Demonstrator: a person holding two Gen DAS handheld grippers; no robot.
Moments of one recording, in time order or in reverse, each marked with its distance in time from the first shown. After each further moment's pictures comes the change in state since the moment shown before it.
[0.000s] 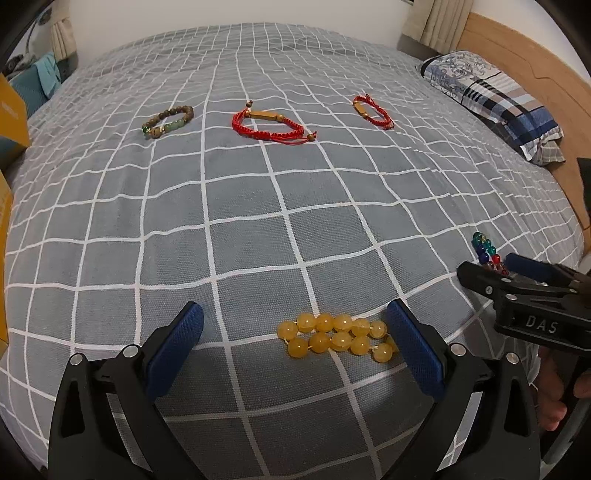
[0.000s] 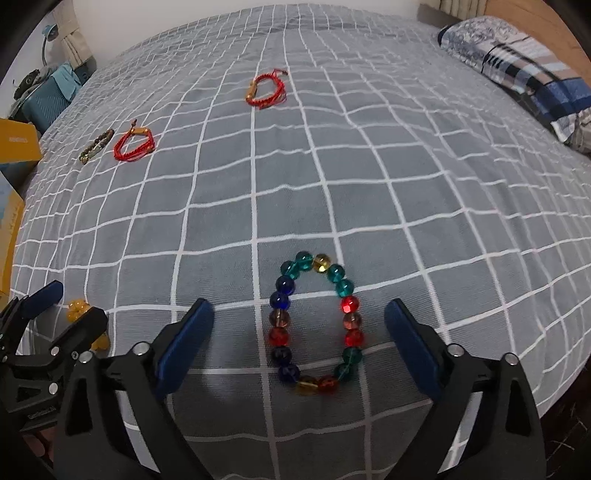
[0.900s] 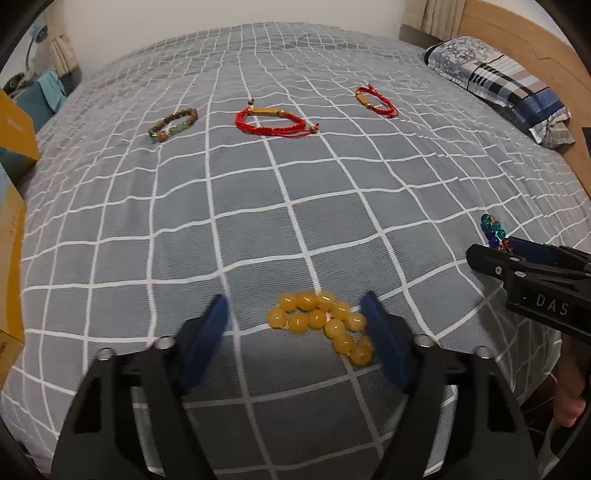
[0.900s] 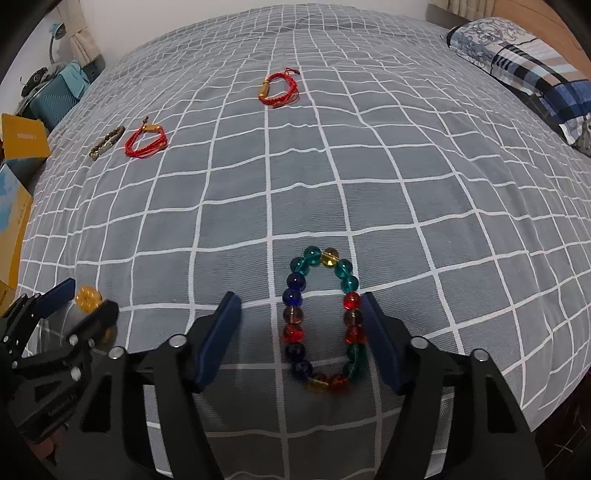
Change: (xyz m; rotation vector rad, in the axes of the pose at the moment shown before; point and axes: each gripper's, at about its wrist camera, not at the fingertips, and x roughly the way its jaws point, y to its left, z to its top) left arm -0.002 -0.007 -0.006 0.047 0.009 0.096; right arm -0.004 0.007 -0.004 -0.014 -0.007 0.027
